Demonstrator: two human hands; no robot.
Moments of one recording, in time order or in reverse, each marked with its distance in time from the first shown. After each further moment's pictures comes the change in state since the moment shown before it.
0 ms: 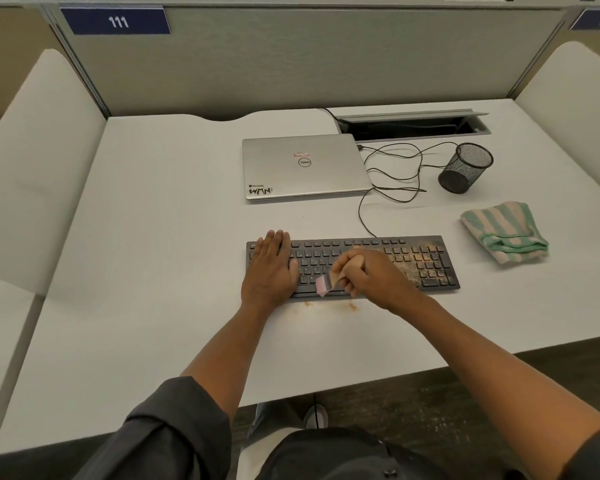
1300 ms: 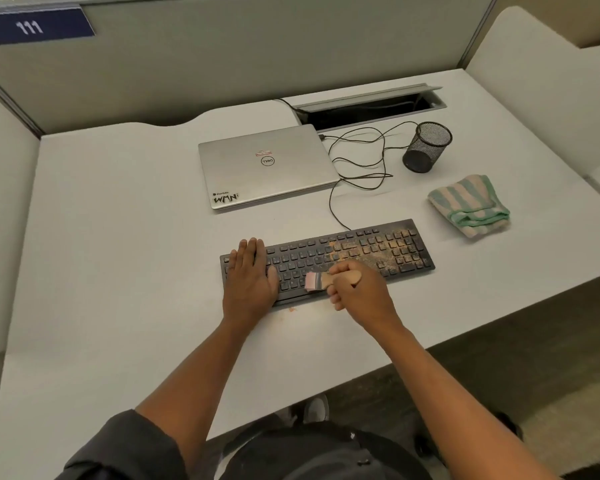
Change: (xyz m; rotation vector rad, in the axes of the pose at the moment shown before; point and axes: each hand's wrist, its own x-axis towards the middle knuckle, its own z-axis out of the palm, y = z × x) left_hand 0.005 -0.005 0.003 0.019 -0.052 -0.008; right_hand -0.029 0.005 0.026 0.334 0.368 0.308
